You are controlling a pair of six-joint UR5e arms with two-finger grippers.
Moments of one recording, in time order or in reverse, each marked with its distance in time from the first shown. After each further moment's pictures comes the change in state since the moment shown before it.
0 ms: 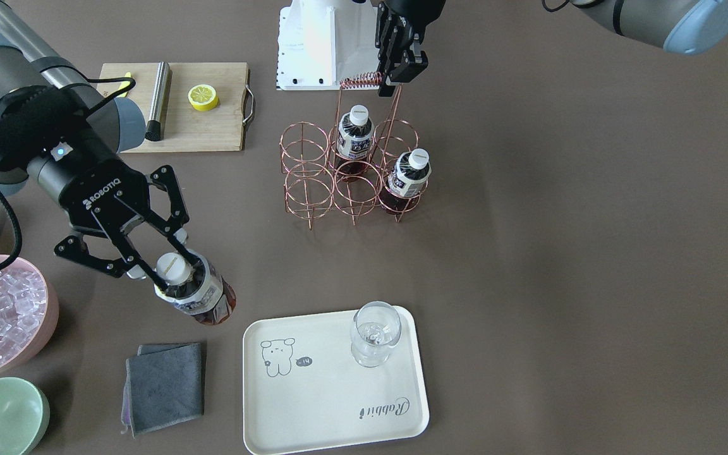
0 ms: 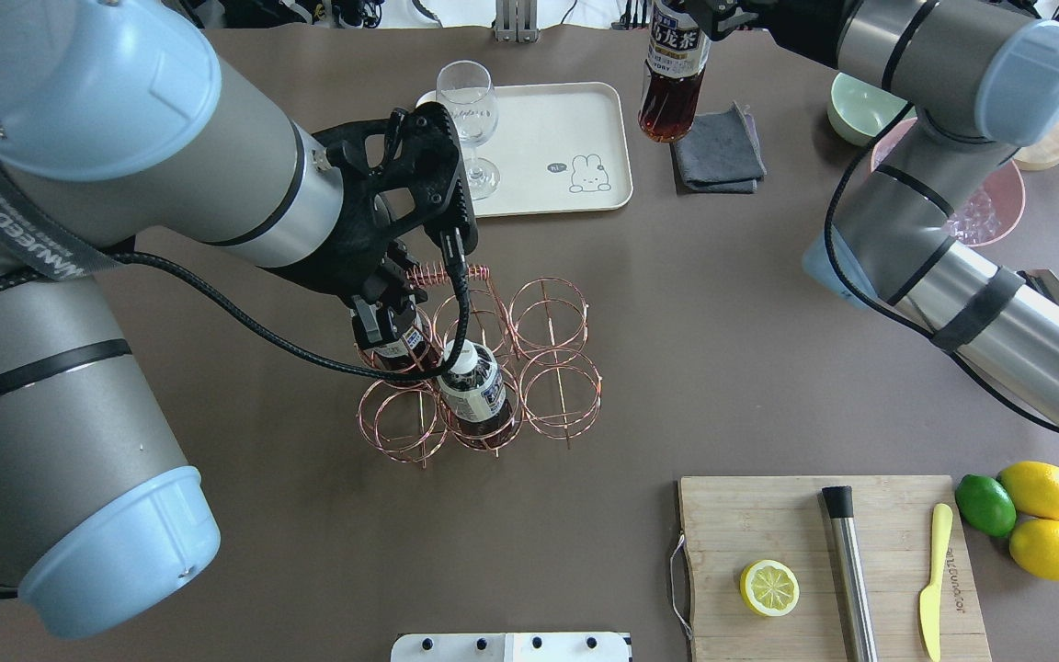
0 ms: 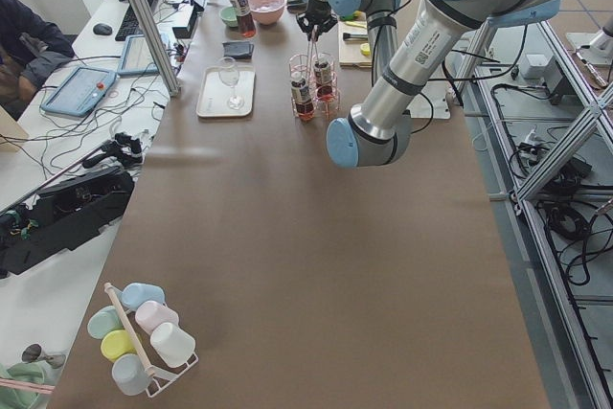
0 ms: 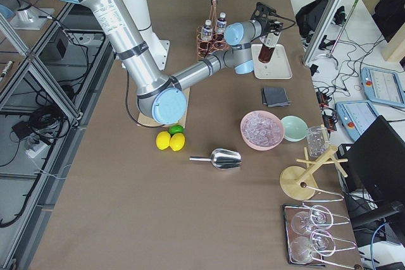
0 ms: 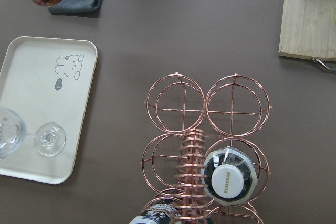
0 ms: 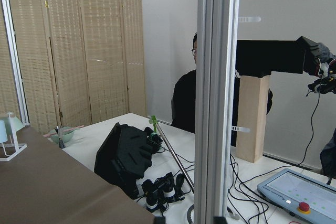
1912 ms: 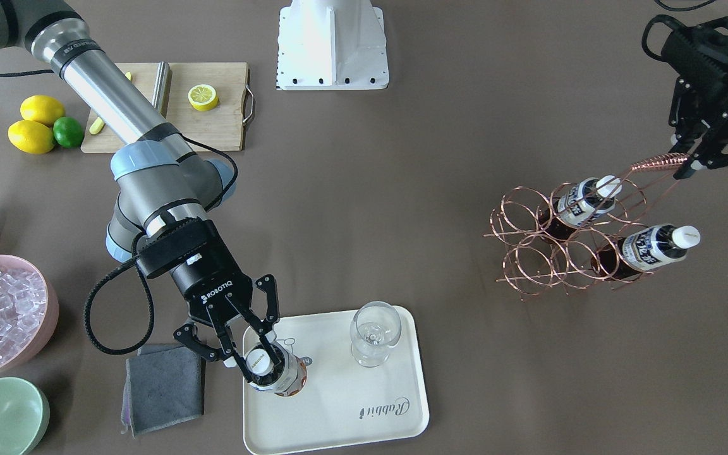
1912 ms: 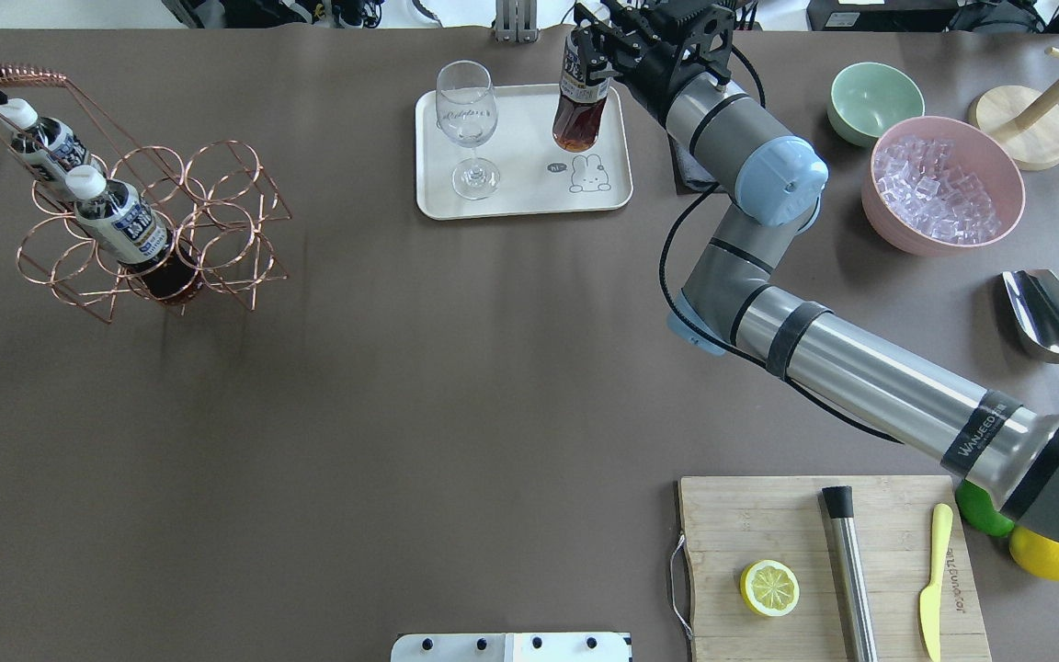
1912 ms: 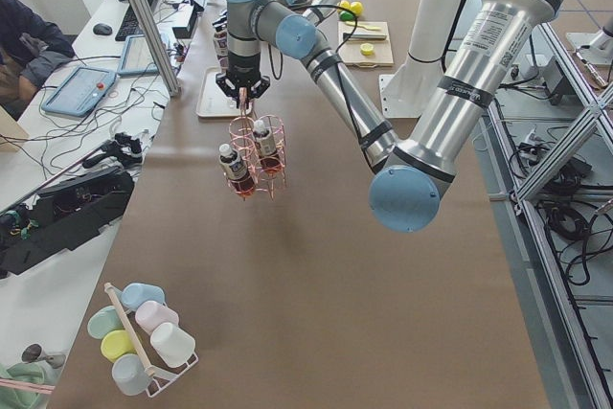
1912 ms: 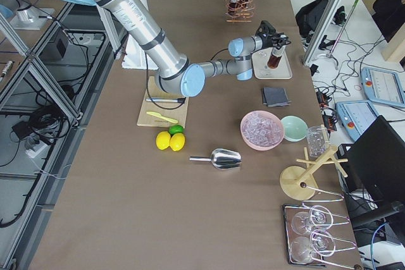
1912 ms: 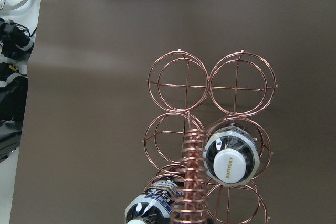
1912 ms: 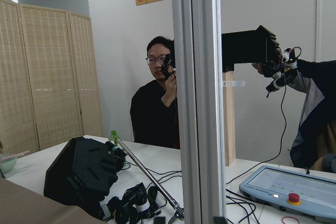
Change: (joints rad) left arm -0.633 0.325 0.120 0.020 -0.308 0.680; right arm -0.186 0.278 -0.569 0.284 -0.413 0.035
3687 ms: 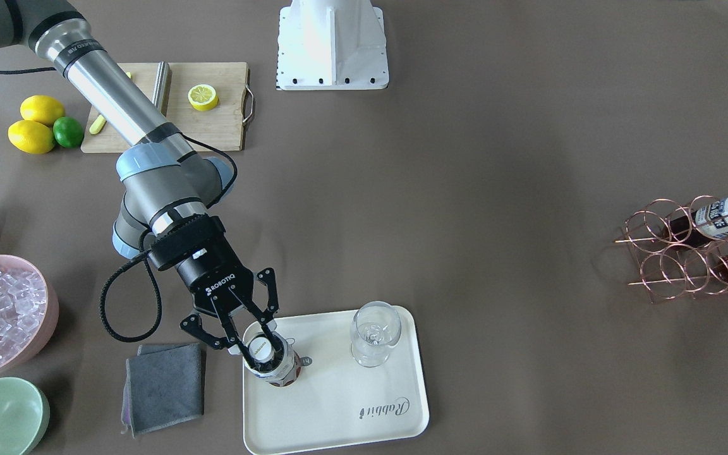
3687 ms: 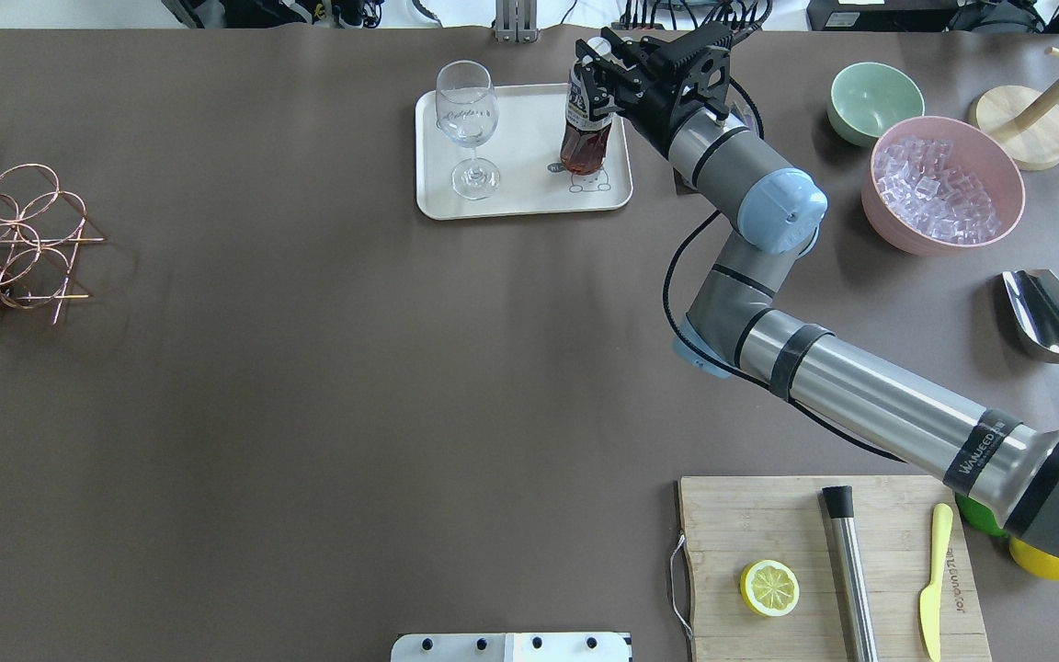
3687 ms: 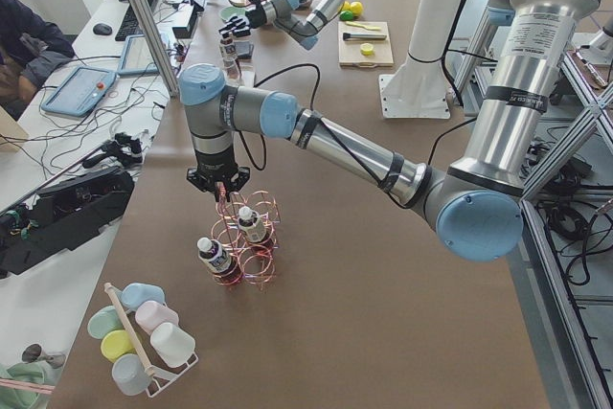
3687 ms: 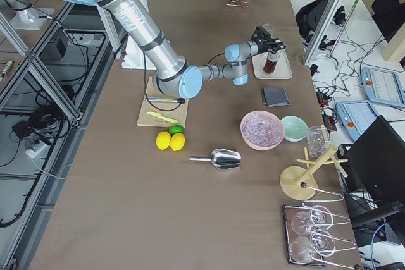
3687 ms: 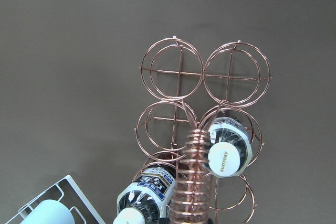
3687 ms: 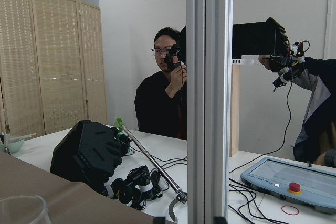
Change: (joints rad) left arm -0.258 0.175 0.271 -0.073 -0.038 0.470; right arm -0.030 -0.023 -0.021 0.044 -0.005 -0.054
